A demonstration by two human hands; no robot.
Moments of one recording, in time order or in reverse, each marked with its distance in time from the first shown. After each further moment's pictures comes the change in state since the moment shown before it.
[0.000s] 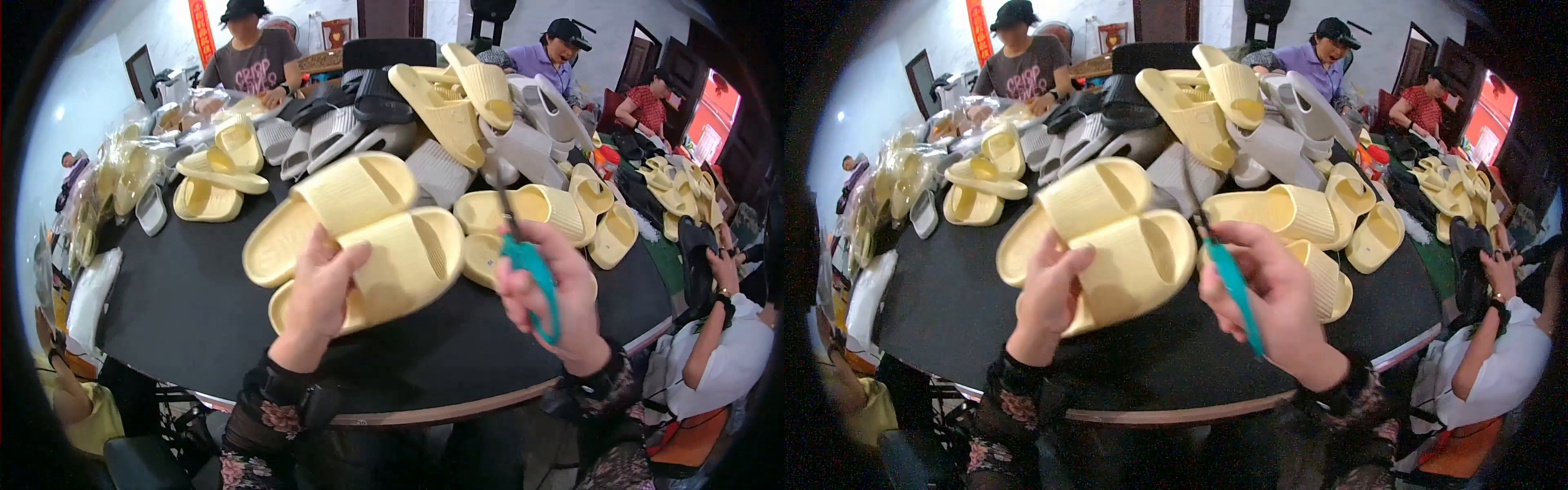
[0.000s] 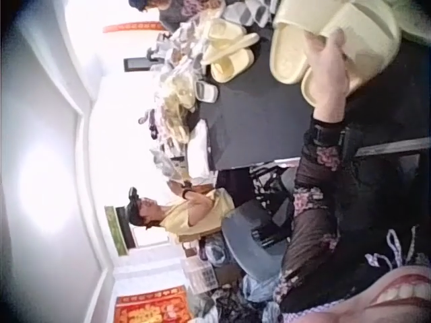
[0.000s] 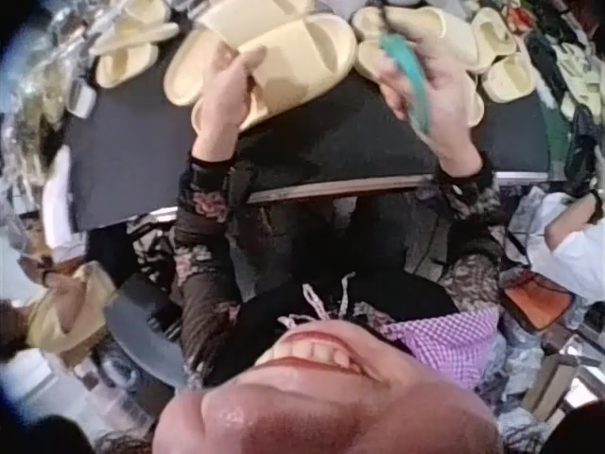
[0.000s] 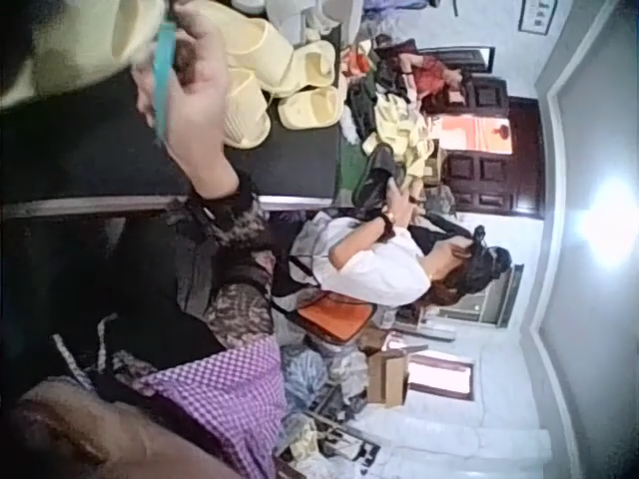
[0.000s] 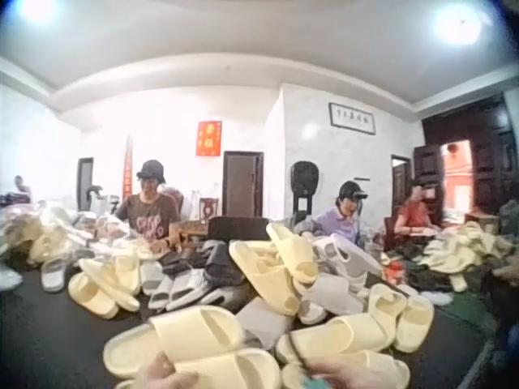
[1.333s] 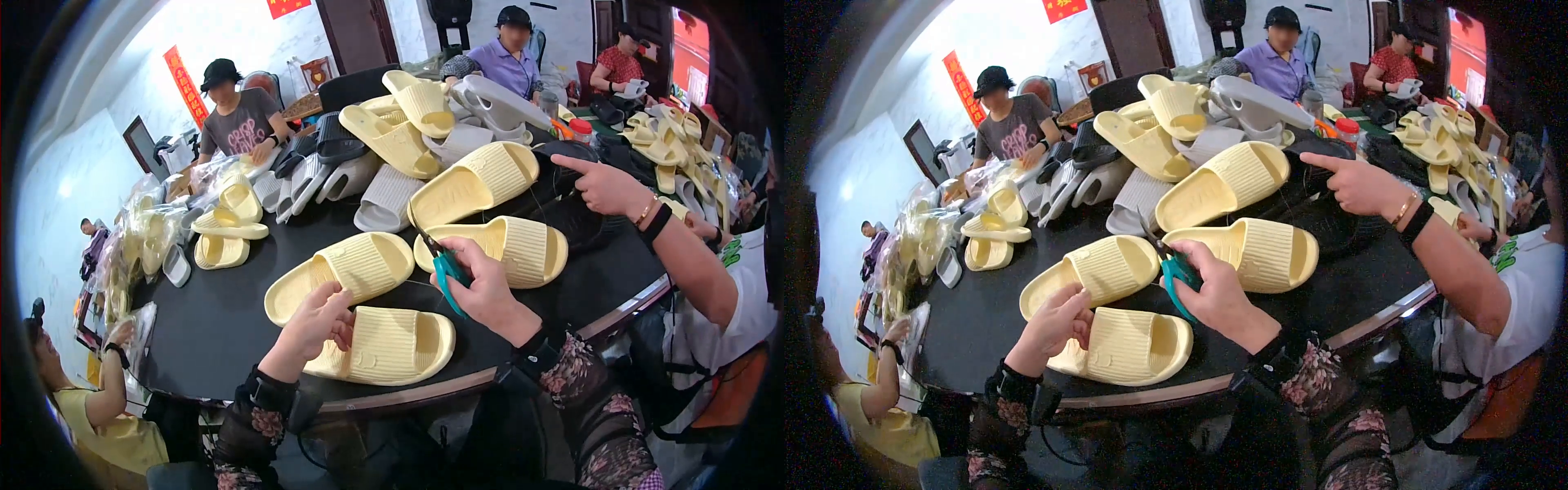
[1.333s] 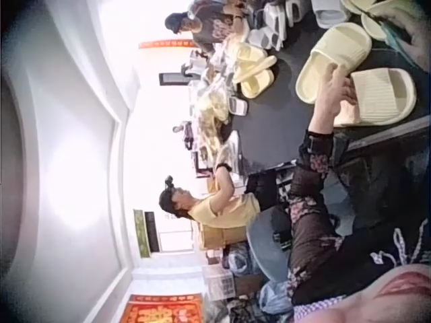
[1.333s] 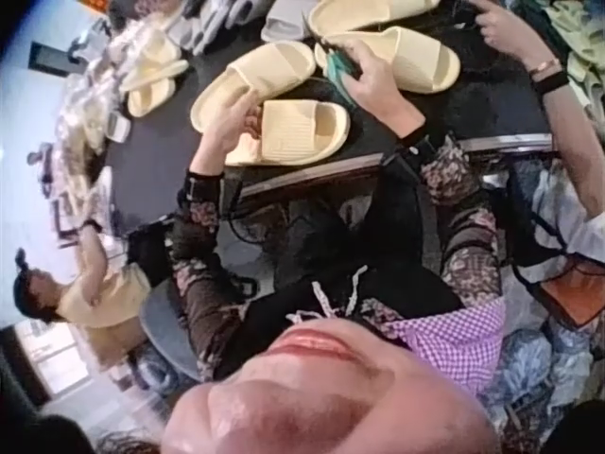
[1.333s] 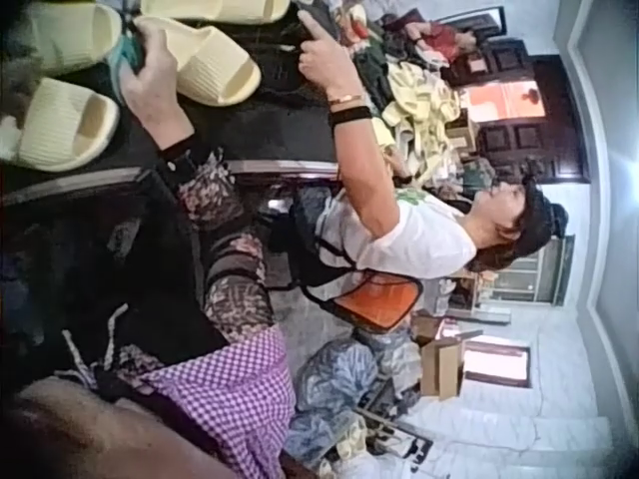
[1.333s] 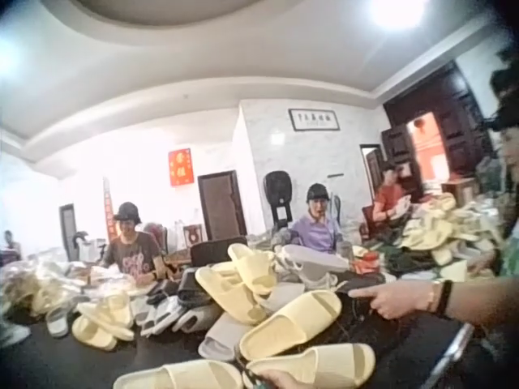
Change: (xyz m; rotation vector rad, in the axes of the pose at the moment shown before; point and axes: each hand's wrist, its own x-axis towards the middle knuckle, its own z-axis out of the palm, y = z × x) left_hand -0.033 0.008 -0.001 0.517 -0.119 -0.534; right_hand 0.000 0.078 -0.033 -0.380 0.116 -0.379
